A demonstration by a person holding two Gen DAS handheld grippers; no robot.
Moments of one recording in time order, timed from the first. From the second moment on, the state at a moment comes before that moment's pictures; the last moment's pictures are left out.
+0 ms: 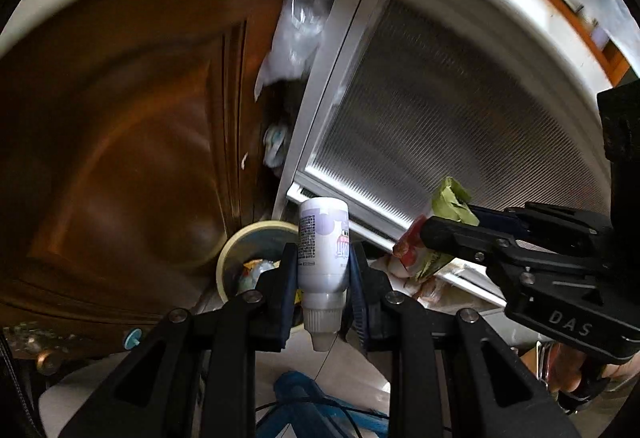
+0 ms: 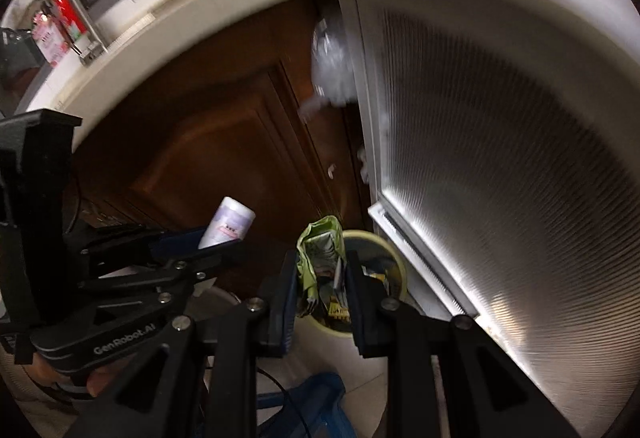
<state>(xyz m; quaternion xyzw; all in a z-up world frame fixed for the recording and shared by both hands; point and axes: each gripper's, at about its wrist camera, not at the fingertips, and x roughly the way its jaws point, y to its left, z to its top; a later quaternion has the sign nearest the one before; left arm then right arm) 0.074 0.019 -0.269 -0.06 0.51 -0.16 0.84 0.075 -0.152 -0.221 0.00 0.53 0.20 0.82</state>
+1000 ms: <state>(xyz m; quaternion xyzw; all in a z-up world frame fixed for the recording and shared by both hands) 0.129 0.028 -0.391 -0.12 0.59 -0.16 0.79 0.133 -0.150 -0.332 0.05 0.61 0.19 0.77</state>
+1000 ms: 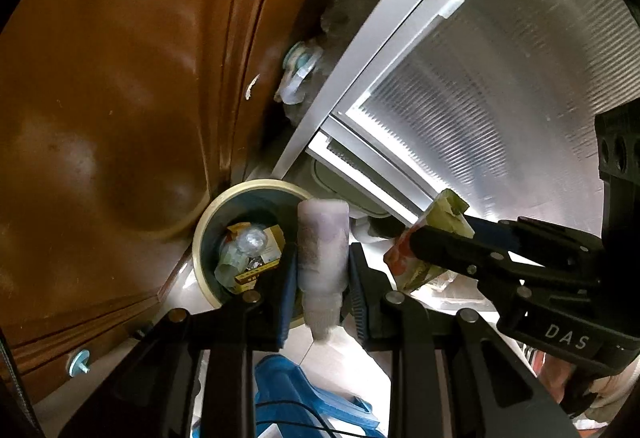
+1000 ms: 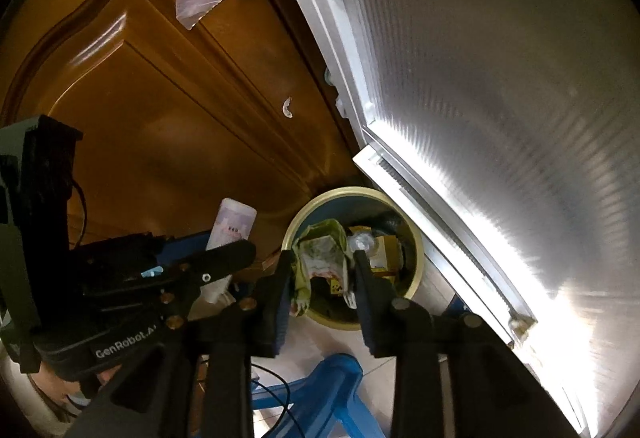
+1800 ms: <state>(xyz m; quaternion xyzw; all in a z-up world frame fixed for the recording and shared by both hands) 0.120 0.037 -0.375 -0.10 0.57 -0.13 0.81 0.129 -0.146 -0.323 0.06 0.60 0.18 0.78</state>
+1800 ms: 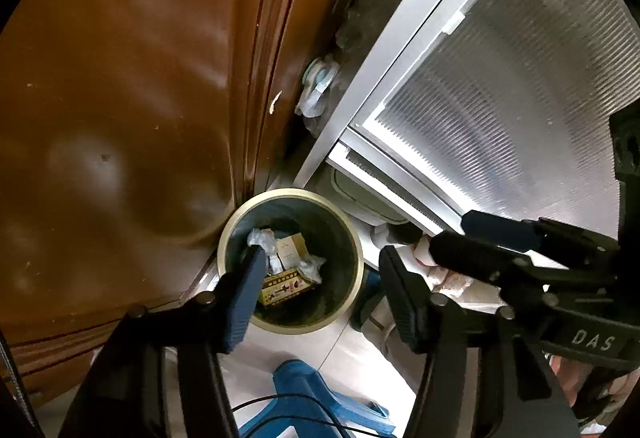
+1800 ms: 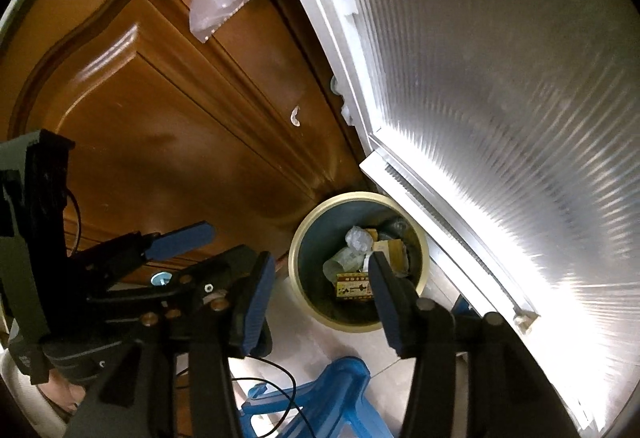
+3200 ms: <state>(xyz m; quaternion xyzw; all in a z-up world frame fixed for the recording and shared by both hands) 0.195 -0.010 0.010 0.02 0.38 -0.17 0.91 0.194 -0.235 0.038 0.05 0.38 0.16 0.91</state>
